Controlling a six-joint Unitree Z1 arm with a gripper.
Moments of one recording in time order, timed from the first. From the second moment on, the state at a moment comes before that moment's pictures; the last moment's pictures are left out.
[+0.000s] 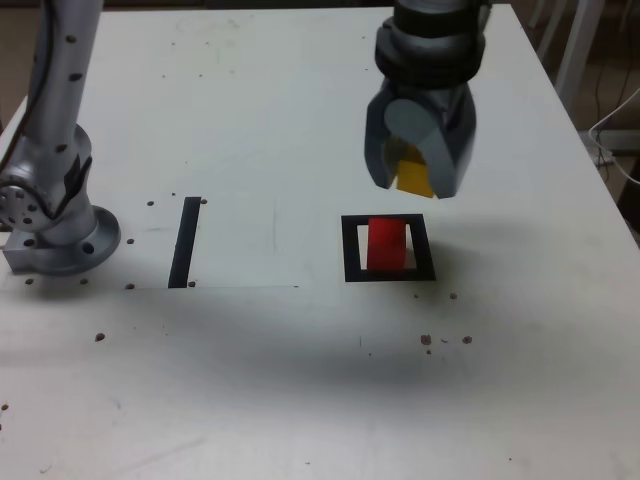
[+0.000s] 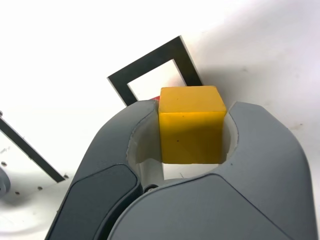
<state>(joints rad) -0.11 2.01 -1.76 1.33 0.11 0.30</state>
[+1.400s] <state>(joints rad) -0.14 1.96 -1.53 1.18 0.04 0.05</state>
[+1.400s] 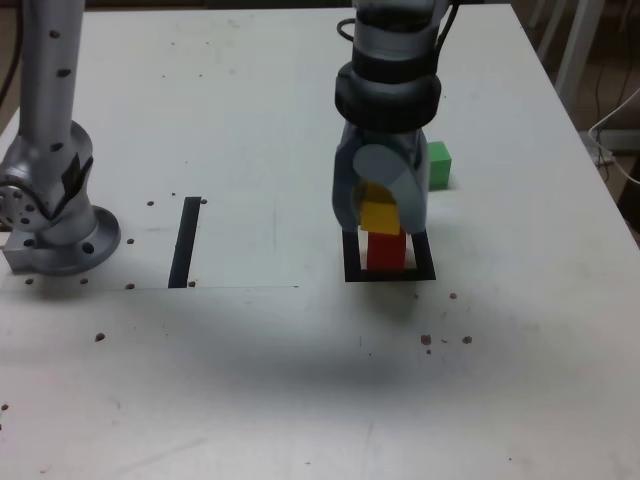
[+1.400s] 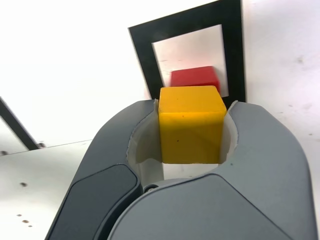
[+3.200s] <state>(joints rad) -0.14 1.98 -1.53 1.18 0.01 0.14</state>
